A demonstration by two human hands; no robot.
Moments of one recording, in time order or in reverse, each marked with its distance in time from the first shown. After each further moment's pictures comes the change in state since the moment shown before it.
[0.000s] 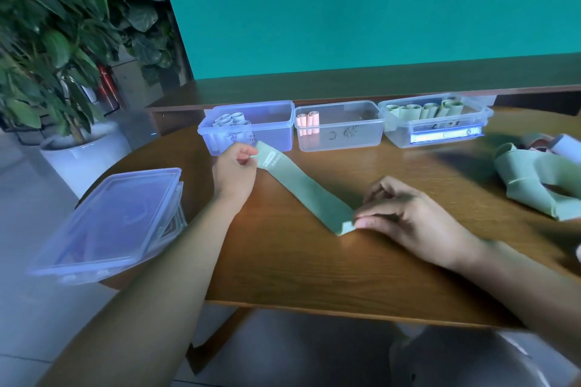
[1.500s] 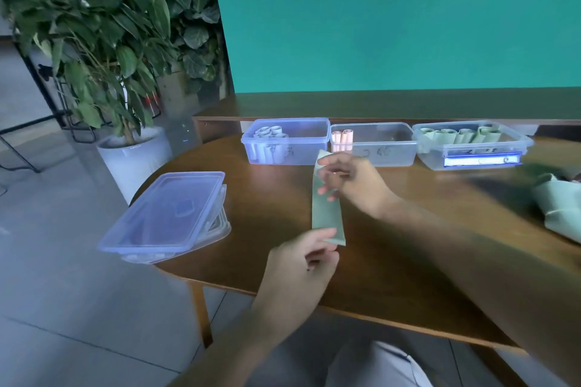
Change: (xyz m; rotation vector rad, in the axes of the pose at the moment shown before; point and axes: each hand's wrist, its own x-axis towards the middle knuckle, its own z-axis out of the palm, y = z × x) left_hand -0.189 0.053 -0.055 -0.057 -0.336 0.070; right_hand 0.138 -0.025 0.063 0.703 0.099 0.327
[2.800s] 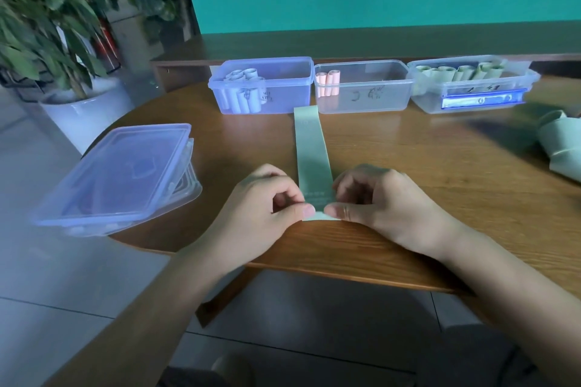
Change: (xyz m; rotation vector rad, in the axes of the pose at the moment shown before) left_hand 0.043 -0.029 -0.031 0.368 -0.145 0.229; right_hand -0.117 -0.008 -0.012 -0.397 -0.123 0.005
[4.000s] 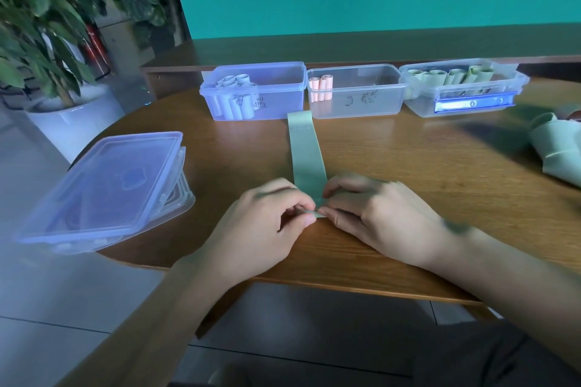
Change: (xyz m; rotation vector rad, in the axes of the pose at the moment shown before) left_hand 0.005 -0.005 0.010 0.115 0.008 0.207; right_hand 0.002 0.008 0.005 -0.564 0.066 -0.454
